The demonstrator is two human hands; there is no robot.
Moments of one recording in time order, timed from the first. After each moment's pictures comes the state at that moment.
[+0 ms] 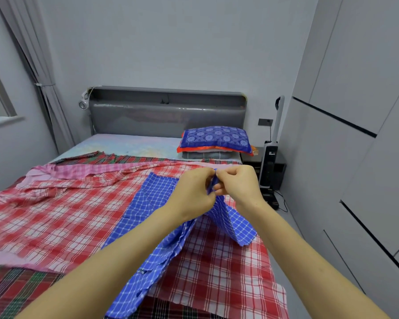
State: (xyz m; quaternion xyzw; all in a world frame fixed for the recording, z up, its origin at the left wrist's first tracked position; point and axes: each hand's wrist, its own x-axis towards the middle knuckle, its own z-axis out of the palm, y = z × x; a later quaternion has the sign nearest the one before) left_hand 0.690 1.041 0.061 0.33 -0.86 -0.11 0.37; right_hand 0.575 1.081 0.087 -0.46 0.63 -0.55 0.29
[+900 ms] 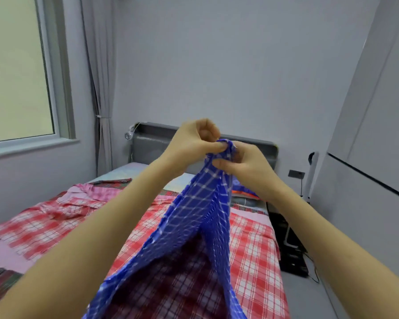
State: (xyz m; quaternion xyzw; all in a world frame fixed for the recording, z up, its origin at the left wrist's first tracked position) left_hand 0.767 1.031 0.238 0.29 -0.72 -0.31 0.54; right_hand 0.614 1.052 0.219 -0.77 0.39 -0.47 0.19
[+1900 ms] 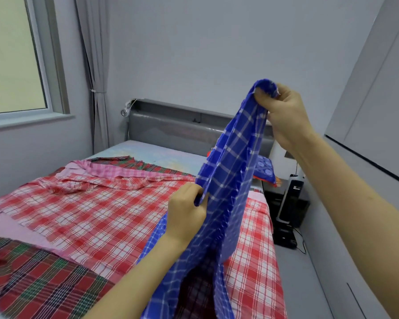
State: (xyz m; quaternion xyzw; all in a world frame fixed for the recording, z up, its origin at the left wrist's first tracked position) left_hand 0.772 1.050 0.048 0.41 -0.69 -0.01 0.59; right_hand 0.612 1.050 0.256 -0.64 0.36 -0.62 0.25
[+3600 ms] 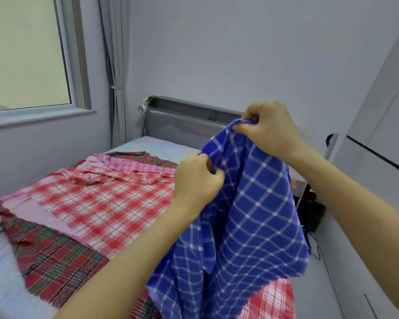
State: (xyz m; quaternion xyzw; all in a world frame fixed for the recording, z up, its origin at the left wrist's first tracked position) left_hand 0.777 1.068 0.119 0.55 -0.65 -0.04 0.52; right_hand 0.646 1.069 0.235 -0.78 0.49 -0.38 -0.08
